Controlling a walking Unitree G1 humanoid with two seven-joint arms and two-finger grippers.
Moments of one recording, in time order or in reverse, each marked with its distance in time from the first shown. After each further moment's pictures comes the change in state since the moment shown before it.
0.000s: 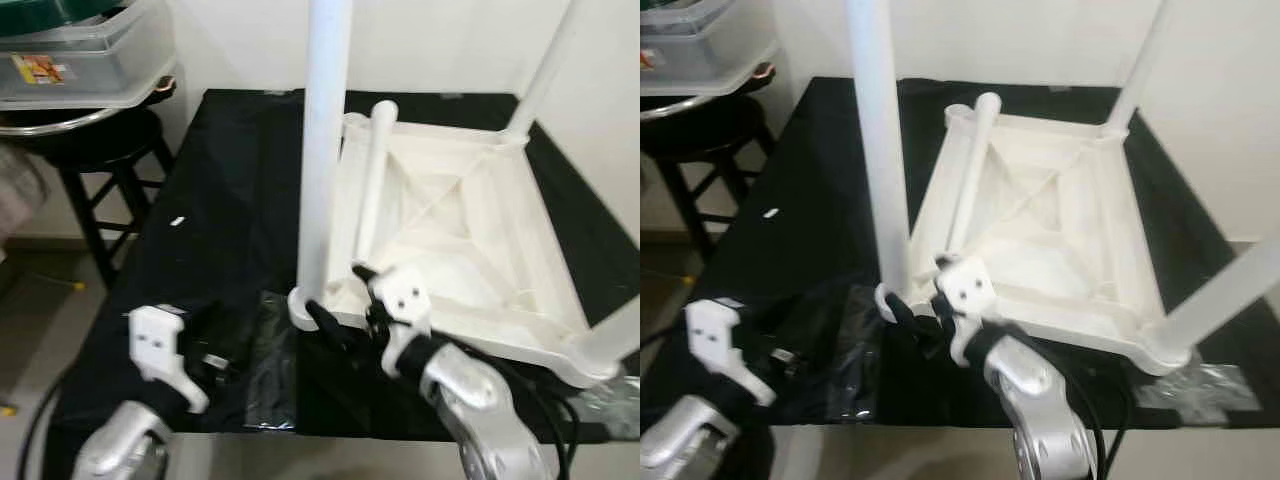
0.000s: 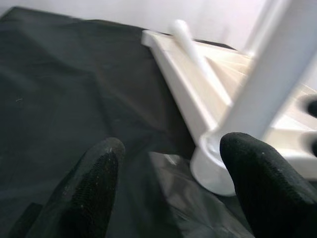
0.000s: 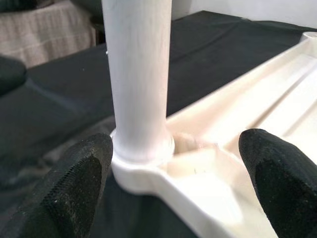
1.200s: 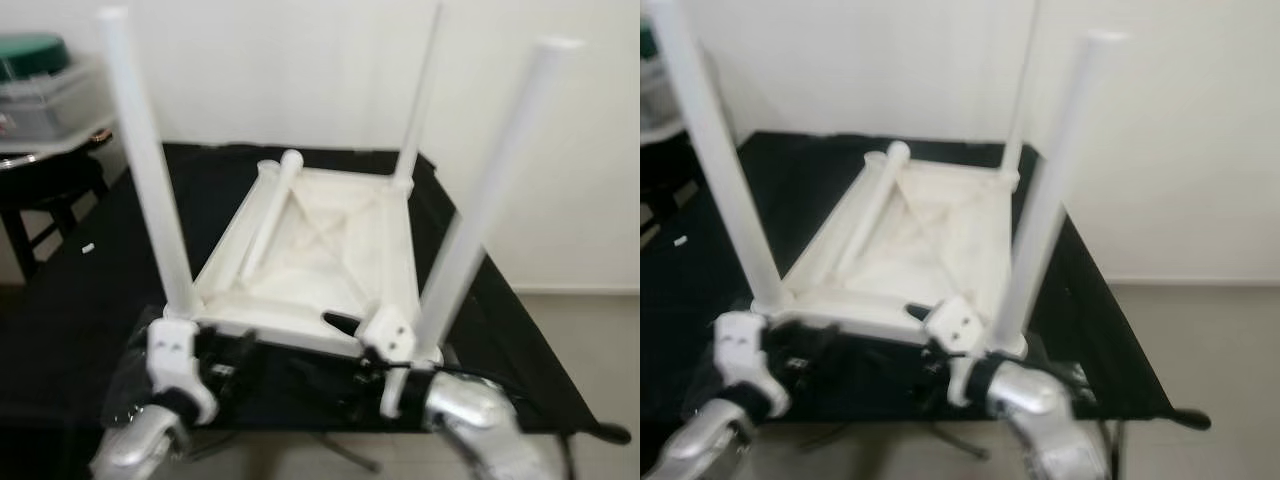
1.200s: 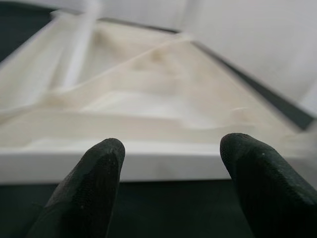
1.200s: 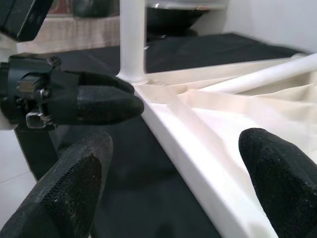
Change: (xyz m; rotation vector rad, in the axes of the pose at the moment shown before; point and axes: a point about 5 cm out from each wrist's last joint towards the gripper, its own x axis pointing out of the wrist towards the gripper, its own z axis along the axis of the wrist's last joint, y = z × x) left arm 0.013 -0.006 -0.030 -0.009 0.156 0.007; right arm 0.004 0.008 -0.014 0.016 0.001 0.315
